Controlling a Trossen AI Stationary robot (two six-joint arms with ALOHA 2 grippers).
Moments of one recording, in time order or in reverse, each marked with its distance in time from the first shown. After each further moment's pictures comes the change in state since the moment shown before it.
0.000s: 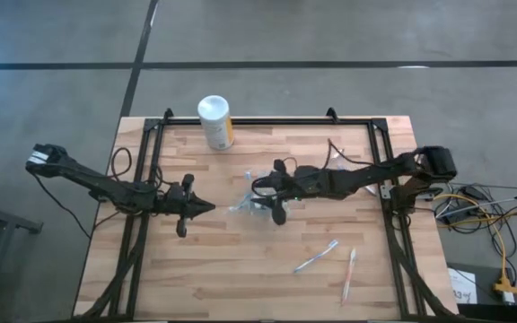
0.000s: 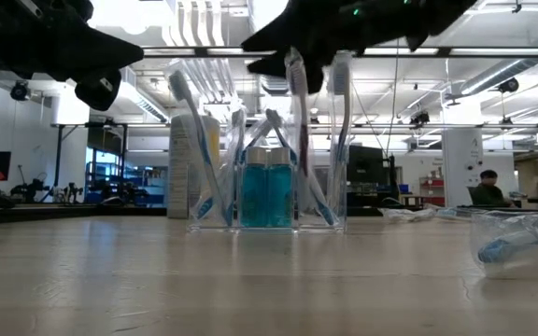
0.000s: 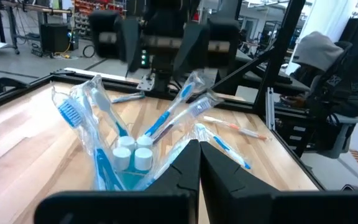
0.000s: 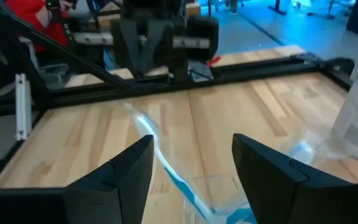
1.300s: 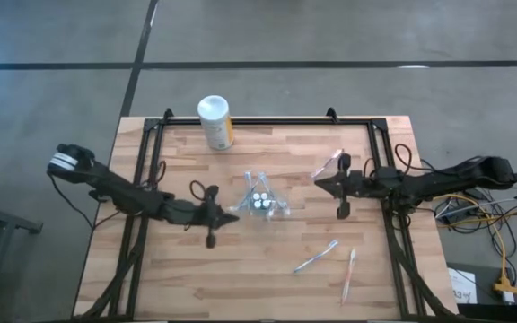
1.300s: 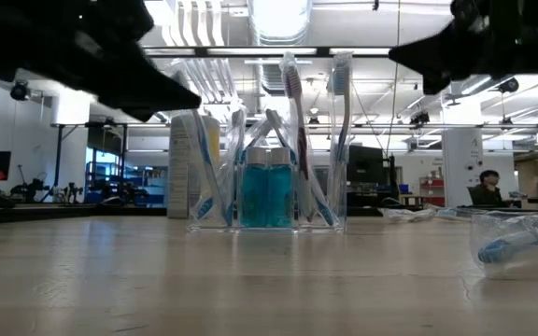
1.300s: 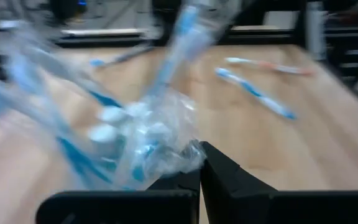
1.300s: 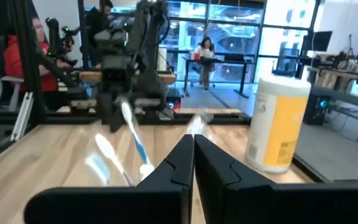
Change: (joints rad) left arm -0.003 0.570 0.239 0.065 -0.050 0.107; right arm 0.006 -0.832 -0.764 0.252 0.106 -0.209
